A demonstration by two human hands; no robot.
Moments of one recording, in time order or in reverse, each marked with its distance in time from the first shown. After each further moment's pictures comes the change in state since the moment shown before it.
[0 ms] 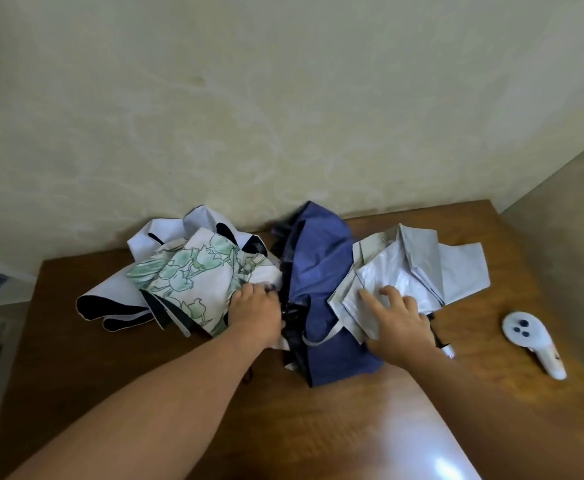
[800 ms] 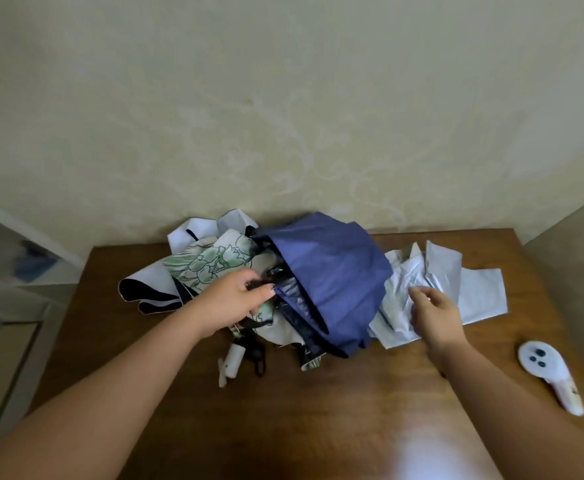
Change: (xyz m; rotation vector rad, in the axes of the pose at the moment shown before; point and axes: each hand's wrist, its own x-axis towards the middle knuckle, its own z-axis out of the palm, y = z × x) left_hand -0.086 -0.075 -0.073 -1.044 0.033 -0.034; right_hand 0.003 0.014 -0.046 1.376 0.235 0.338
